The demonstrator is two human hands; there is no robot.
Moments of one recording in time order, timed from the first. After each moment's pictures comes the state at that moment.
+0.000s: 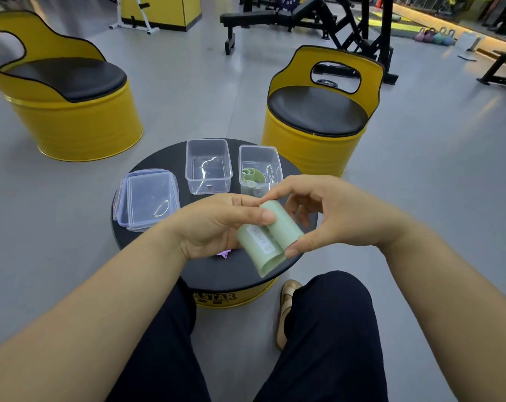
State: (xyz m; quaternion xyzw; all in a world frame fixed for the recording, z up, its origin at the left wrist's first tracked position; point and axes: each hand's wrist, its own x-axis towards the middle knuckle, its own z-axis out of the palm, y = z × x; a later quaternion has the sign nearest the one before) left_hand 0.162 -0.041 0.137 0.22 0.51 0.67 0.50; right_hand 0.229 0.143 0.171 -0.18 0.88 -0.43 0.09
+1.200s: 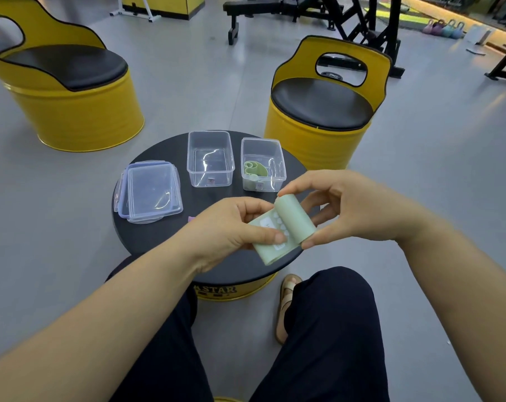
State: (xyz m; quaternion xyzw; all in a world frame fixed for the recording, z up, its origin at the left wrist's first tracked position) left_hand 0.180 -0.038 0.124 0.20 0.62 0.66 0.37; right_hand 0.232 0.156 0.169 -0.14 0.87 -0.46 0.11
